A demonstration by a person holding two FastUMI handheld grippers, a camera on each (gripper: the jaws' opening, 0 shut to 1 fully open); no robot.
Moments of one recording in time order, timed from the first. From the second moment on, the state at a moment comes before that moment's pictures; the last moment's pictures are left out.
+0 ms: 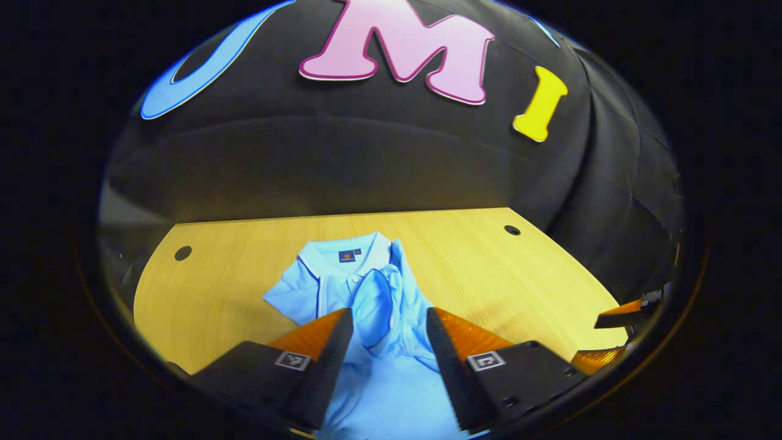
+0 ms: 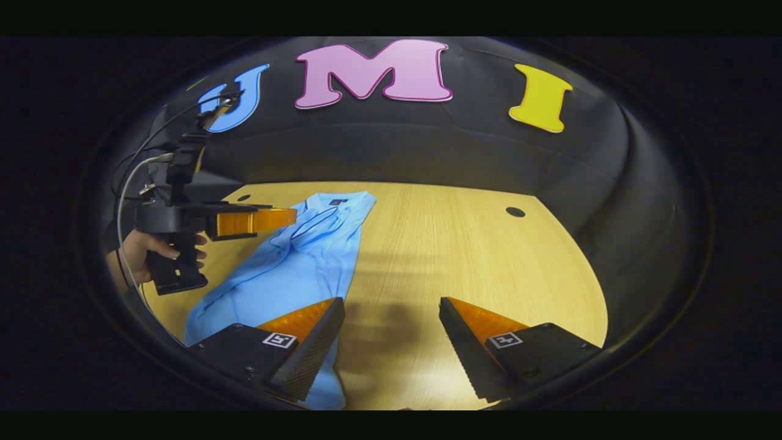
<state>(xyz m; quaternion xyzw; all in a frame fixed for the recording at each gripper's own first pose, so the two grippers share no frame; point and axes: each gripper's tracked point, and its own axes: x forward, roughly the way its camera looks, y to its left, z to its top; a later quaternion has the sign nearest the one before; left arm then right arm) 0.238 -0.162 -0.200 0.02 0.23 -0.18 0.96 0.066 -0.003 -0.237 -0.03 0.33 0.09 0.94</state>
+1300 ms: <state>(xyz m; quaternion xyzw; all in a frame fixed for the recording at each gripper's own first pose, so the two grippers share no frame) -0.067 -0.022 -0.338 0.07 0.45 -0.02 0.89 -0.115 0.044 -0.339 -0.01 0.48 0.08 0.87</state>
